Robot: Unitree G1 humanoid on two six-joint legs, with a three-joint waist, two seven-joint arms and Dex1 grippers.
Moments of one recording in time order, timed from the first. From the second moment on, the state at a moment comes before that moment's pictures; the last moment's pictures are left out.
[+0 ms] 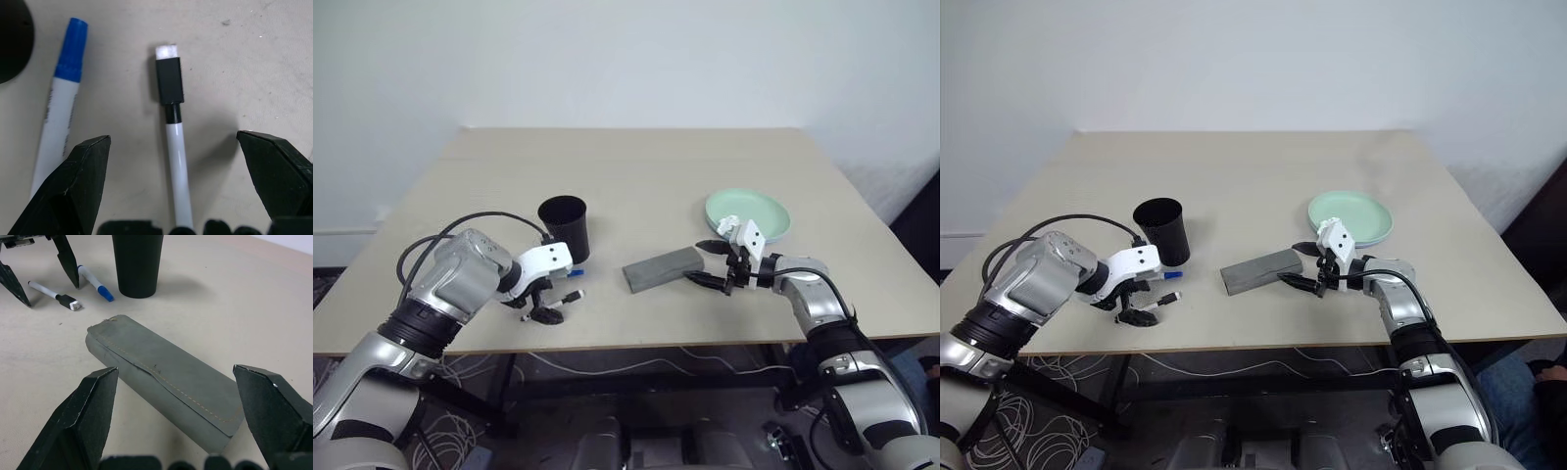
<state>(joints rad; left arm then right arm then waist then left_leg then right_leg) -0.66 0.90 -0.50 0.12 0.11 0.79 -1.29 -0.60 -0.37 0.11 0.59 0.17 -0.02 1.10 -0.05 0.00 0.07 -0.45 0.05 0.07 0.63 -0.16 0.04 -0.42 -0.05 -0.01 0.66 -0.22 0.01</state>
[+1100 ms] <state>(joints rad) -0.62 0.85 -0.40 0.08 0.04 0.66 -1.28 -0.61 -0.37 0.11 0.59 0.17 -0.03 1.09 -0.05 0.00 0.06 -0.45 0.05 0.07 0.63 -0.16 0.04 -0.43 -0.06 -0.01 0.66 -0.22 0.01</state>
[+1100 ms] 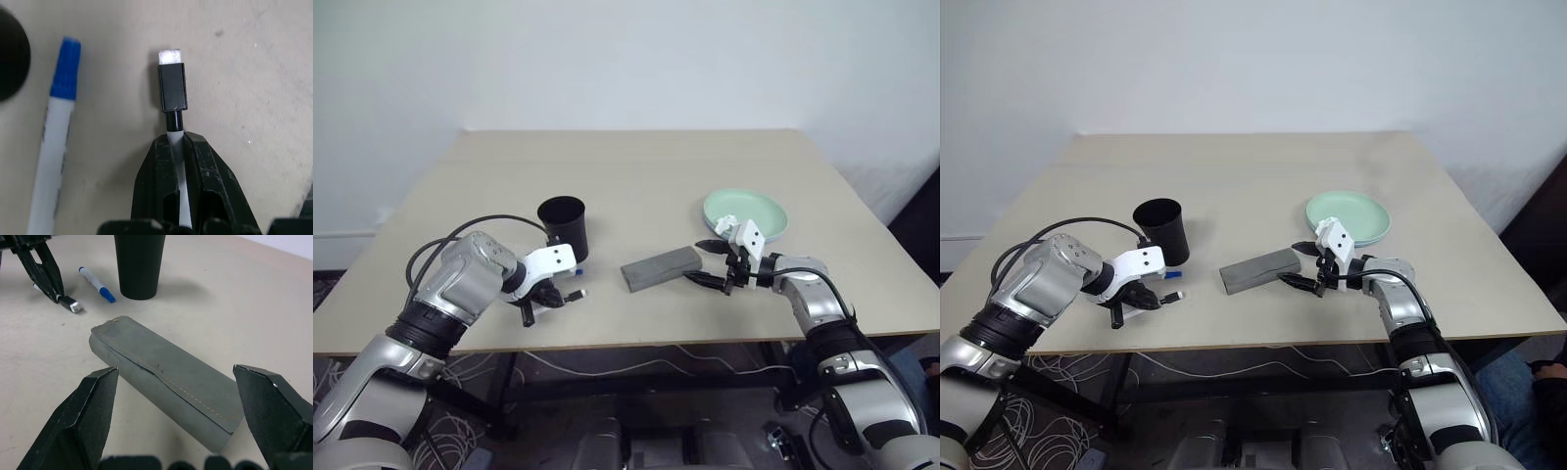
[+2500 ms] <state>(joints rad) -0.78 0.50 0.13 0.56 -0.19 0.10 -0.68 -0.58 -0.38 0.14 0.57 0.15 -0.03 1.09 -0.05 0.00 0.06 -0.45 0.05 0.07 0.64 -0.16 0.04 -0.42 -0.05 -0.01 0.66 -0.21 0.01</state>
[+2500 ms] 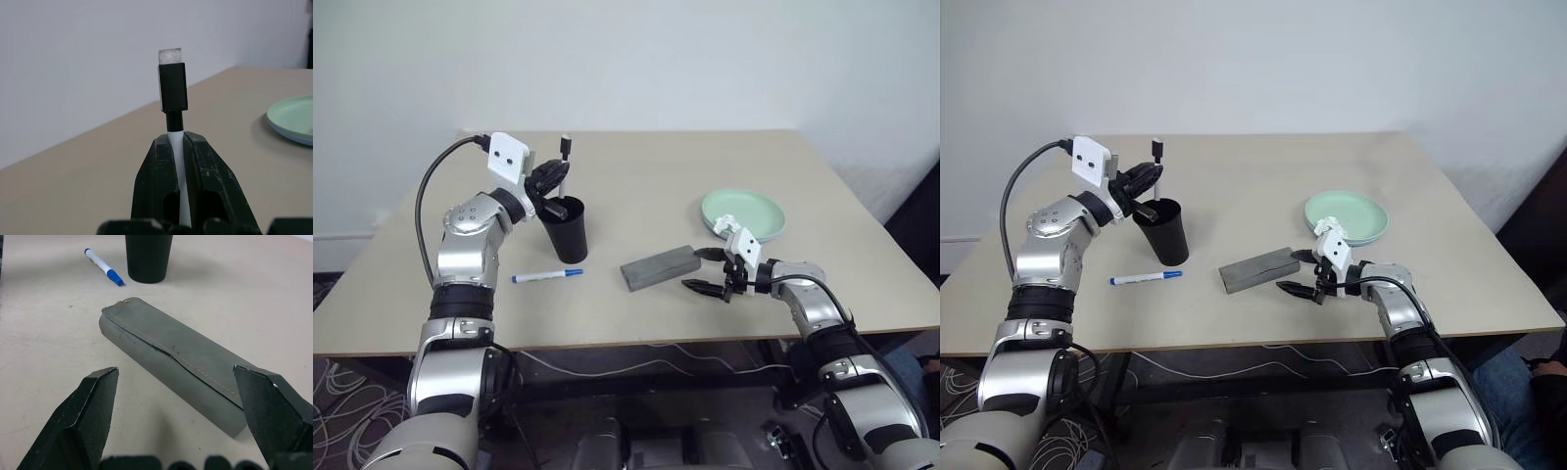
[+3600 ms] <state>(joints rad) -0.78 0.75 0.06 0.36 -0.34 0.41 -1.07 -0.58 -0.37 0.14 0.56 0.15 -0.03 1.09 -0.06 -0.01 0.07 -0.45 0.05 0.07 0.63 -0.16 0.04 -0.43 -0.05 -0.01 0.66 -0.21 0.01</state>
